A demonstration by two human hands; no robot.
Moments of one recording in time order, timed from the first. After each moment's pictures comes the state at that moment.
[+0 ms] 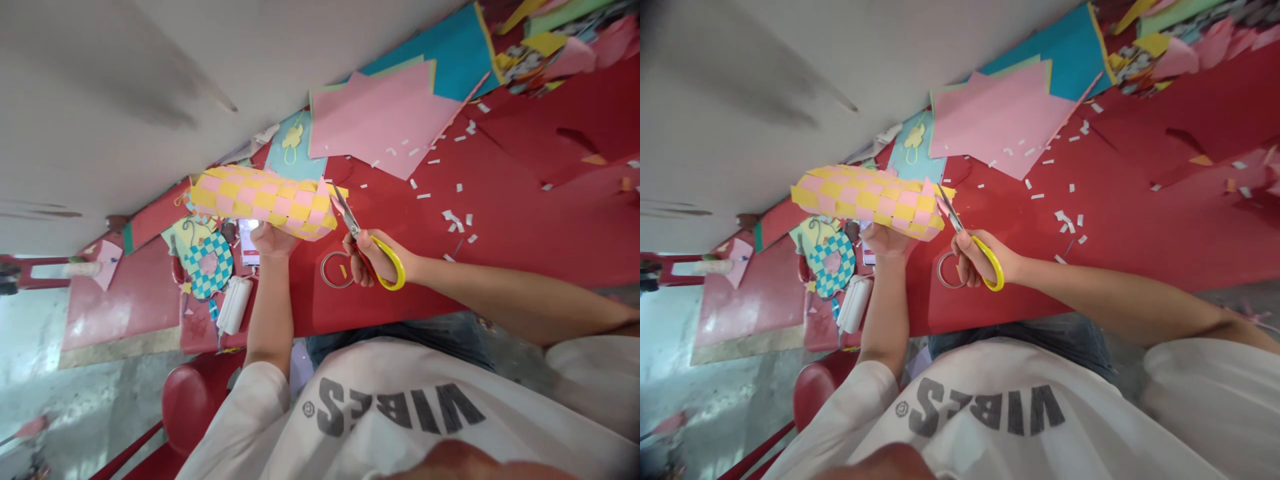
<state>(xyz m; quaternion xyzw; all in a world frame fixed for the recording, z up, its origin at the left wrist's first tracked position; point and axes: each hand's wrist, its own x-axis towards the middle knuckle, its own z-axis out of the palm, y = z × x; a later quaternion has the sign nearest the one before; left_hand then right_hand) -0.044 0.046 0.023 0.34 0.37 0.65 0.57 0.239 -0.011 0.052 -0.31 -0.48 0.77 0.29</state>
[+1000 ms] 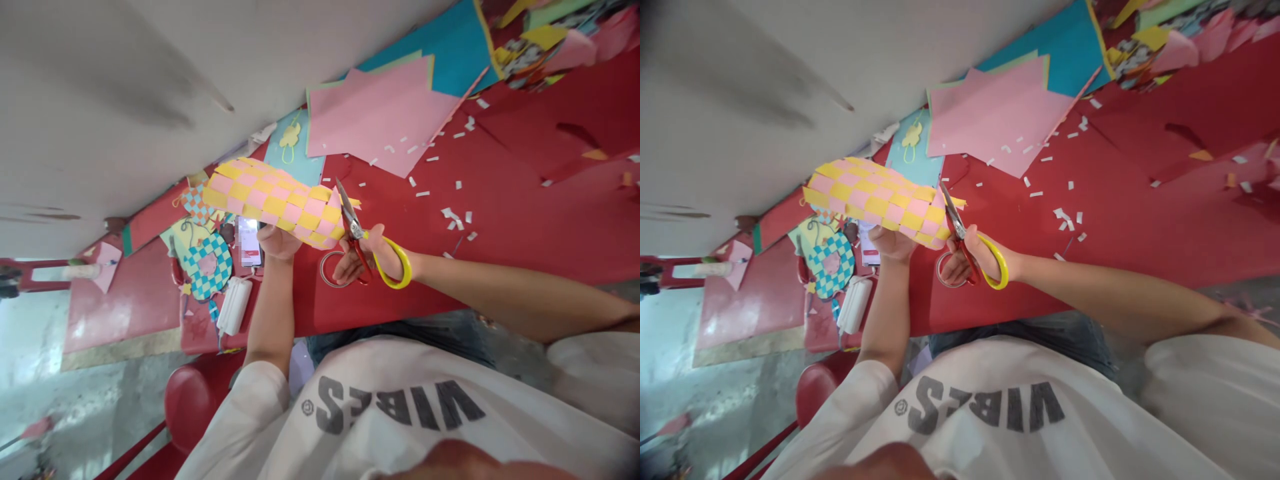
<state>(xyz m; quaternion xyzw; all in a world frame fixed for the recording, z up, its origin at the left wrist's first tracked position) -0.043 0.042 0.007 0.29 0.43 0.61 0.60 0.238 -0.012 0.038 -0.23 -0.41 0.84 0.27</state>
